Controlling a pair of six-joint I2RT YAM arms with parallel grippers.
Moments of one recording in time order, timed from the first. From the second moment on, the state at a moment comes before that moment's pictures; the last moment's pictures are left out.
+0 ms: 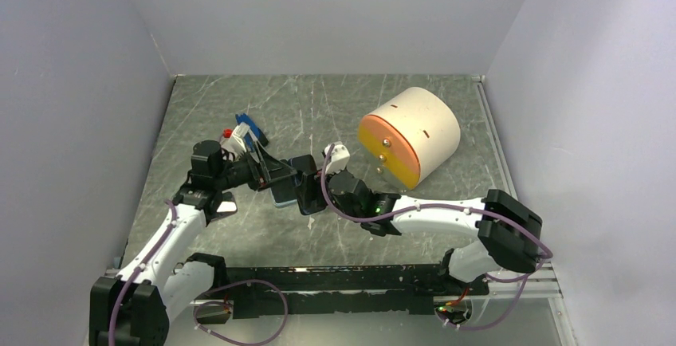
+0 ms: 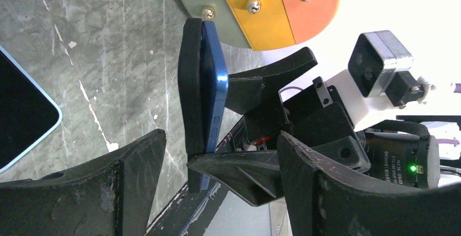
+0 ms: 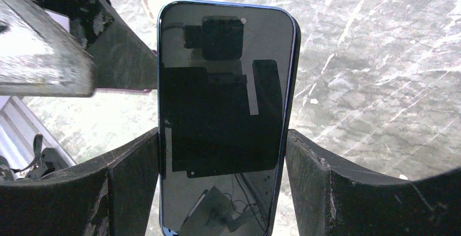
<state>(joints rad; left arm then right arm) -0.17 0.93 0.53 0.03 0.83 -0.87 1.15 1.45 0.78 0.31 0.38 0.54</state>
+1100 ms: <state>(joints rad) -0.19 0.95 0.51 0.10 0.82 -0.88 1.15 1.43 0.78 0.38 0.35 0.57</state>
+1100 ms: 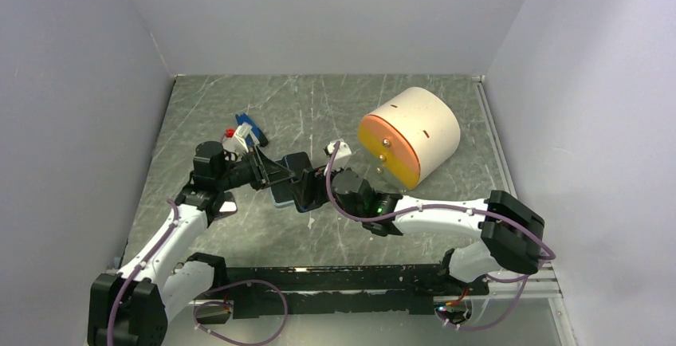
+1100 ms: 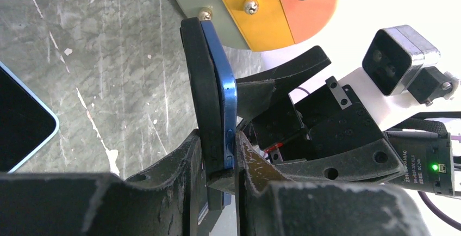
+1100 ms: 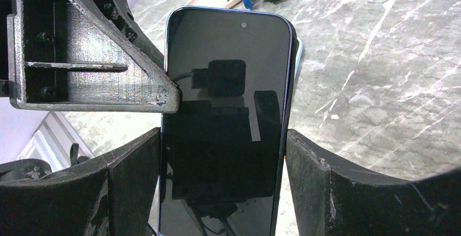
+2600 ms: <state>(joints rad) -0.20 0.82 0.56 0.42 1.11 -1.00 0.87 1.15 0.62 0.59 -0.44 0.72</state>
